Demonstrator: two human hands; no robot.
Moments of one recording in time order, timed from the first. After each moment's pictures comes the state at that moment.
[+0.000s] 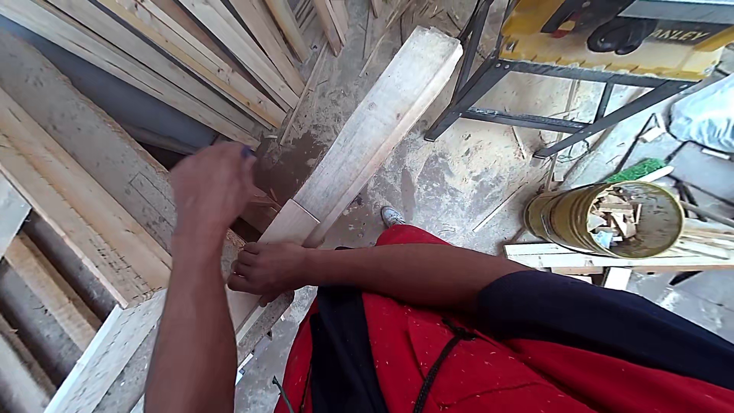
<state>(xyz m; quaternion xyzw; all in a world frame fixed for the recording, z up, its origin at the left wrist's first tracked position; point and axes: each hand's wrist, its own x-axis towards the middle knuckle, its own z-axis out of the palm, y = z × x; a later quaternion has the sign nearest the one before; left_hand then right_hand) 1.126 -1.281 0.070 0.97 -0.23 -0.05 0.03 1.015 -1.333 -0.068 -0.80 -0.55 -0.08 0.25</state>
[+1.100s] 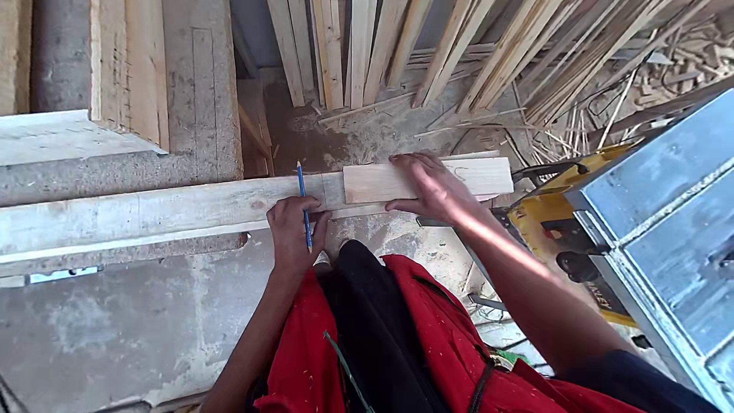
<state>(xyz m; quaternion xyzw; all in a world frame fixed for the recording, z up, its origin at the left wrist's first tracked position) 0.959 -1.367 -0.070 0.89 0.09 0.30 0.35 1.162 -1.618 -0.028 -0.82 -0.53 -0.01 0.20</state>
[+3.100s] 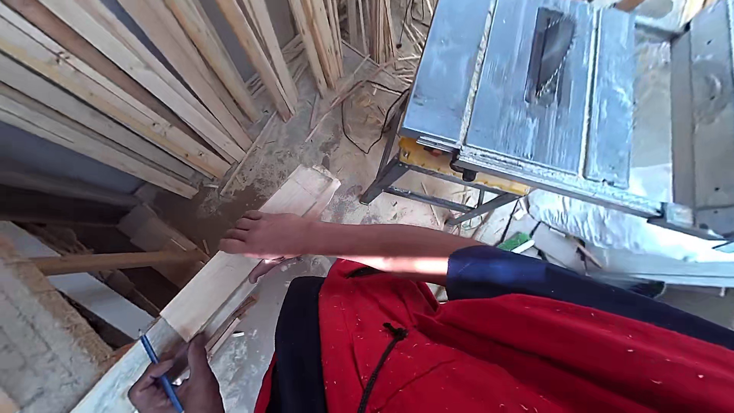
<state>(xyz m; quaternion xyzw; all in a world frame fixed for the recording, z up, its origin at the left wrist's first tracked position) 0.972 -1.405 -0.068 0.79 0.06 0.36 0.49 1.179 -1.642 -0.041 -0.81 -0.55 -0.04 0.18</state>
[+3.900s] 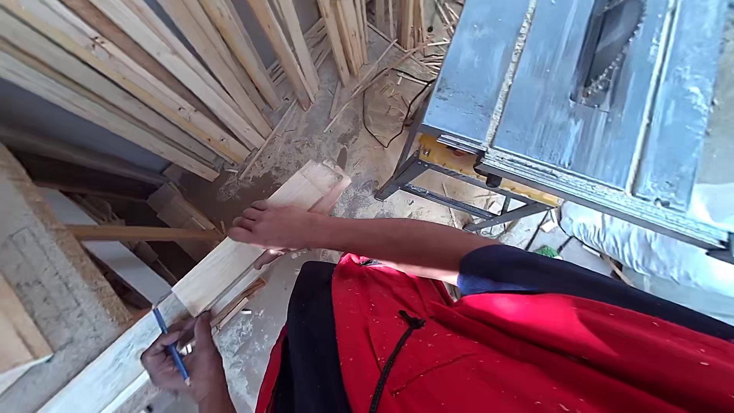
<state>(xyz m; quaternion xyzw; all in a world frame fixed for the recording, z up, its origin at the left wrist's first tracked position) 0.975 -1.398 -0.078 0.80 0.07 0.36 0.47 1.187 -1.645 -0.037 -0.80 -0.56 -0.01 0.20</state>
